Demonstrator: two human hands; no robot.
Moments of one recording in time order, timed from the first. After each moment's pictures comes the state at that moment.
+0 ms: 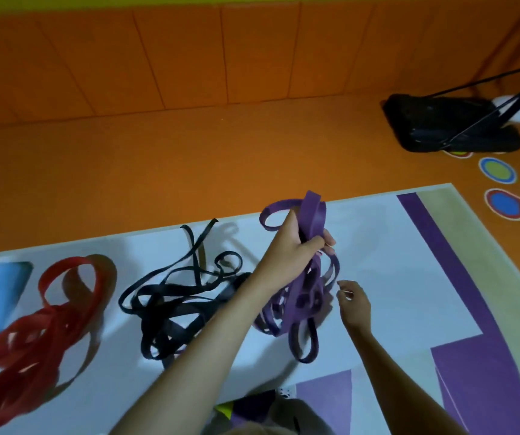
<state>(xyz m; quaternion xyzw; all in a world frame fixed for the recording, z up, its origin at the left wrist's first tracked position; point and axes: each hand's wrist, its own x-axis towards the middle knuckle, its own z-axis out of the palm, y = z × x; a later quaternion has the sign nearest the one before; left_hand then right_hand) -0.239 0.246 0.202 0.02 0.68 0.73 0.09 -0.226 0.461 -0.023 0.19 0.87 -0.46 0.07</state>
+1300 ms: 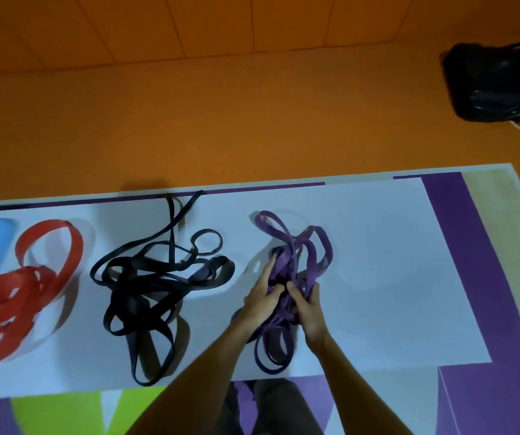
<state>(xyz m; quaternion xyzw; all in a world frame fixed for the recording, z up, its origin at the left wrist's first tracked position) -0.230 0.313 -0.032 -0.26 0.74 0.57 0.23 -0.239 0.451 -0.046 0.20 0.61 -0.71 0.28</state>
